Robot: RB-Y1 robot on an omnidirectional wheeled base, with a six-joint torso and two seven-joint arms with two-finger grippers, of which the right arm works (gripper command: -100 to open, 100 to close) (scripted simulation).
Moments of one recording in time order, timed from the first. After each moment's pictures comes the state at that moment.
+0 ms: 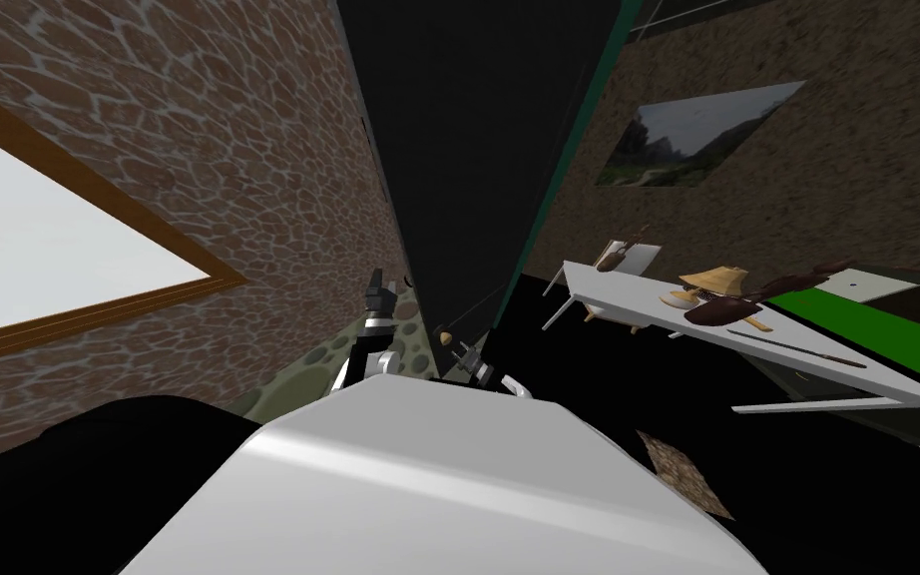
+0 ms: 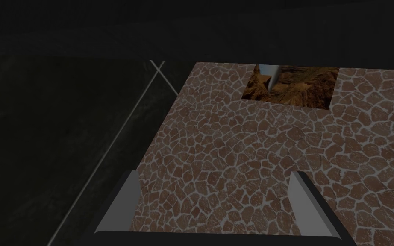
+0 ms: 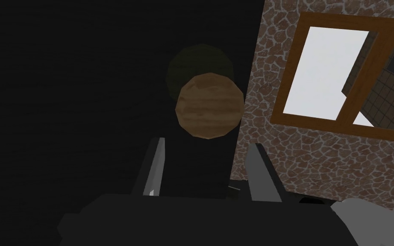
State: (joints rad) arm -0.16 -0.26 0.91 -0.83 0.03 -0.87 1.25
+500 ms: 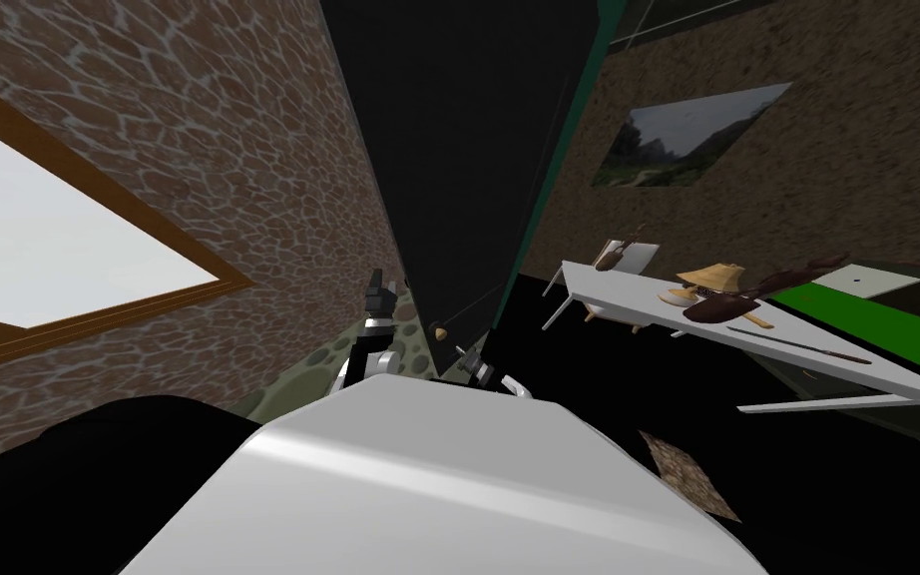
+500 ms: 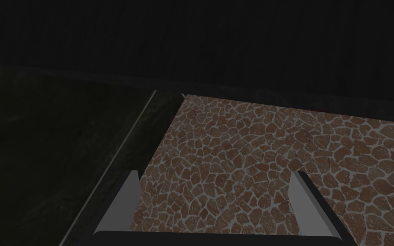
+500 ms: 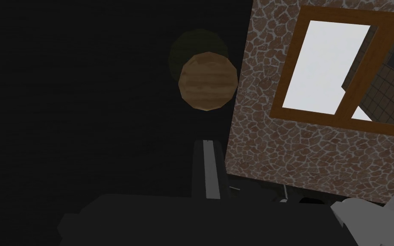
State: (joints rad) arm -0.16 -0.27 0.91 -0.83 0.03 -0.87 1.25
